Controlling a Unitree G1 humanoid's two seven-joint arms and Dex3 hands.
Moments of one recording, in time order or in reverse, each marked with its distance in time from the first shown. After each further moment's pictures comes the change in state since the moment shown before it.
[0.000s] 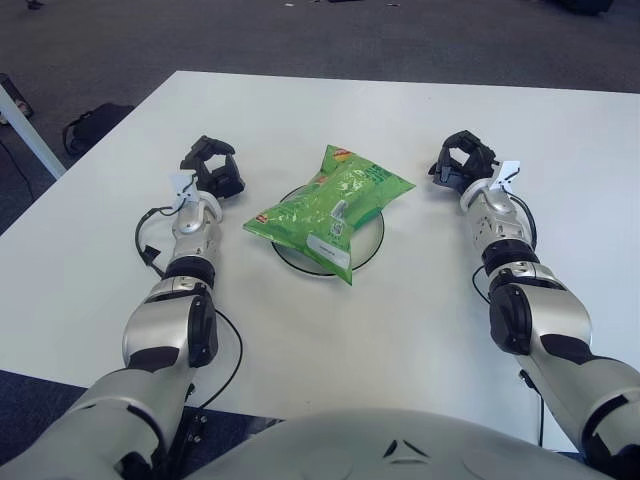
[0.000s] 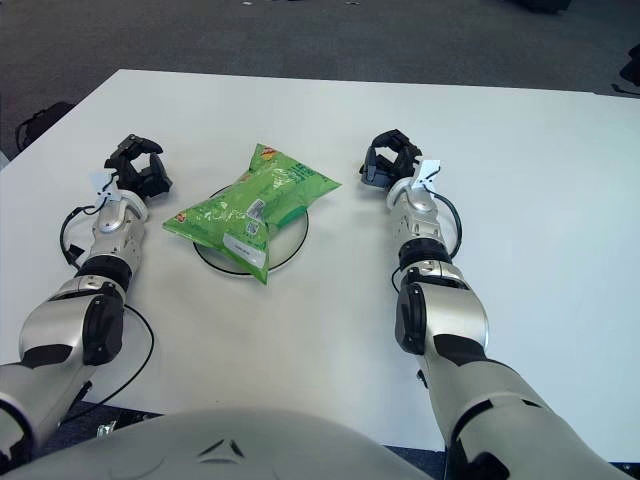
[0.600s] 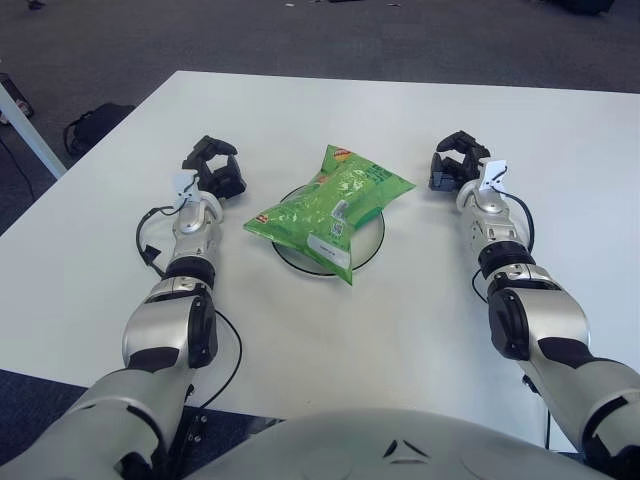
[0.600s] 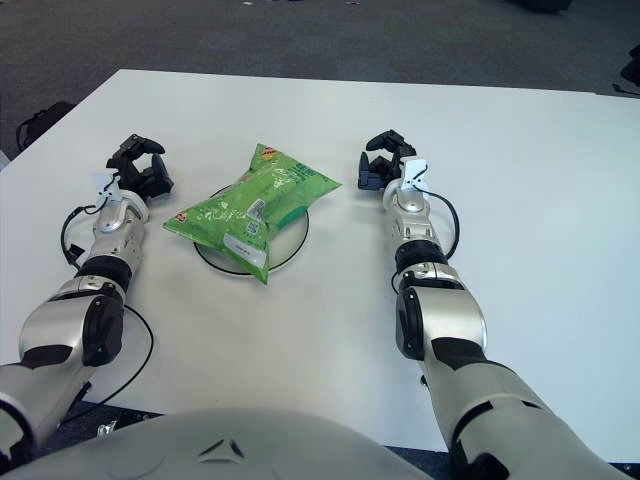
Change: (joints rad) left arm 0.002 0.000 -0.009 -0.003 0.000 0.001 -0.017; right arm 0.009 0.000 0.088 -0.009 -0.075 0.005 -0.110
